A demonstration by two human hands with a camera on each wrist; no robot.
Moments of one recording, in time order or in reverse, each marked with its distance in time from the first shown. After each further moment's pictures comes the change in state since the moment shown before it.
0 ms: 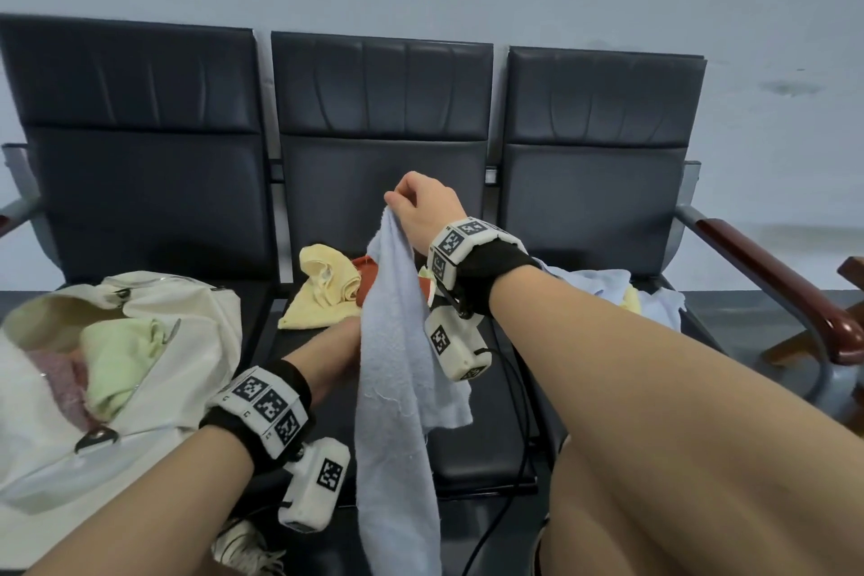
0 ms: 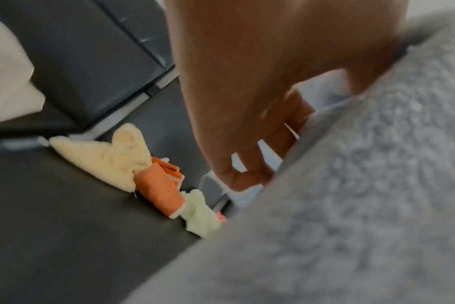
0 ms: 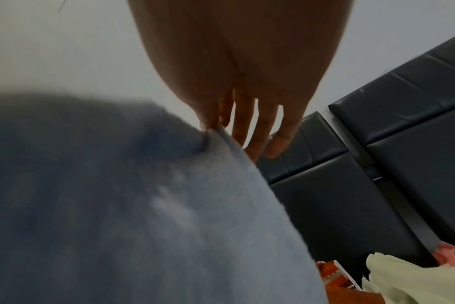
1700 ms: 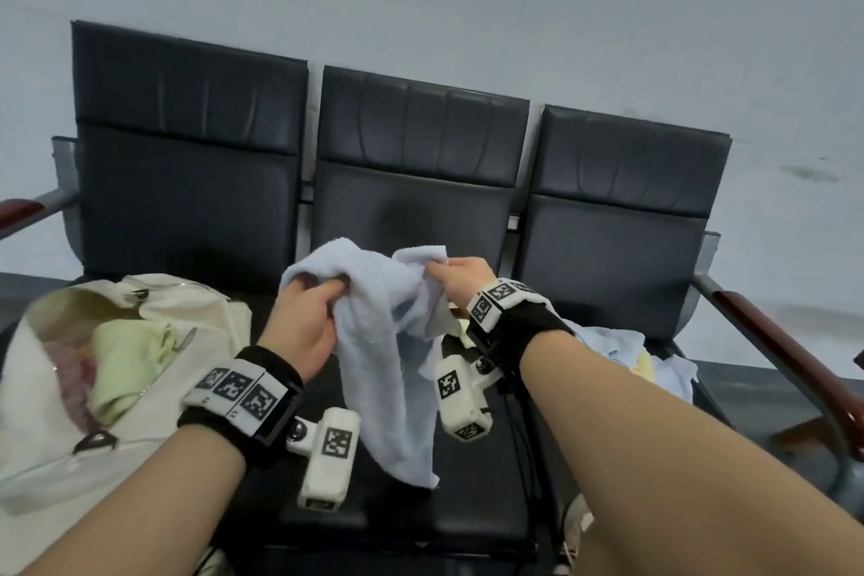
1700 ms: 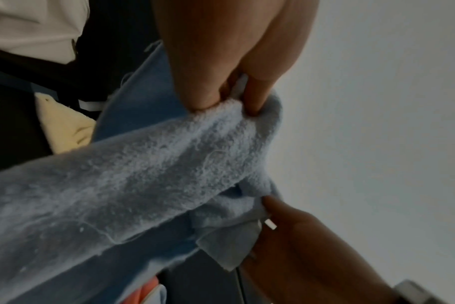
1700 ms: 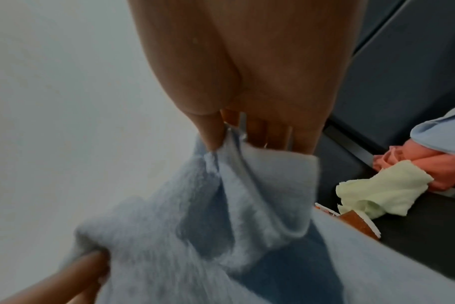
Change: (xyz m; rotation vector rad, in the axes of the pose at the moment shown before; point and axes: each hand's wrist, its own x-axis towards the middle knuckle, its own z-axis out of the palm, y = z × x) left_hand 0.013 0.025 -0.064 -0.495 0.291 0.405; right_hand 0.000 0.024 0.018 0.343 -0.138 0.416
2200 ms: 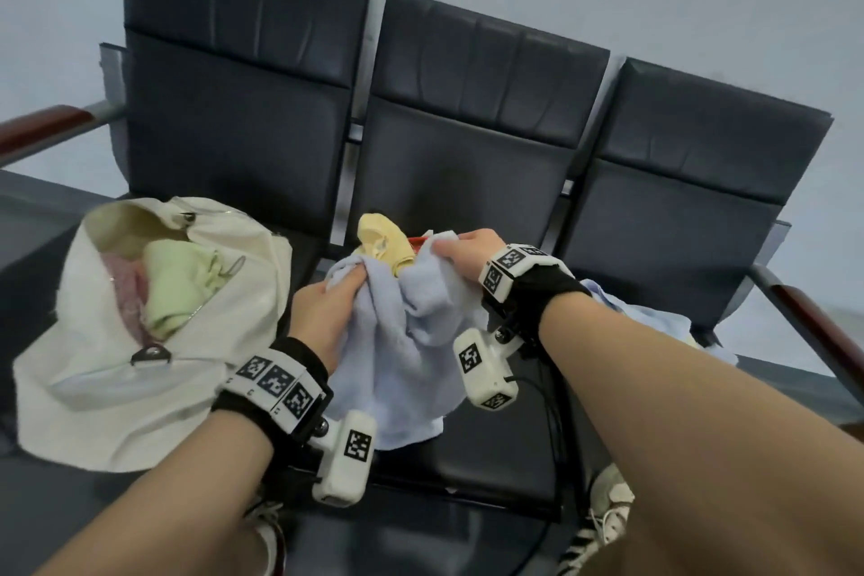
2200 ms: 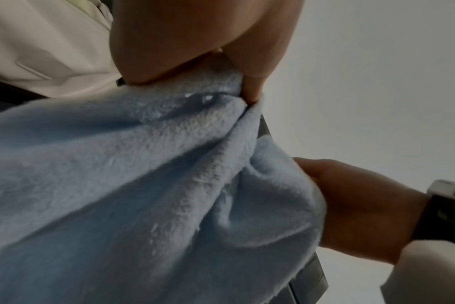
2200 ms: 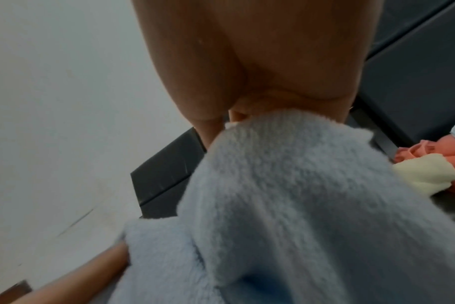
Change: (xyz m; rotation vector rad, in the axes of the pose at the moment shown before) left_hand -0.027 -0.034 -0.052 0.283 0.389 -0.243; right_hand 0.007 -0.001 0.070 -0.327 -0.049 0.097
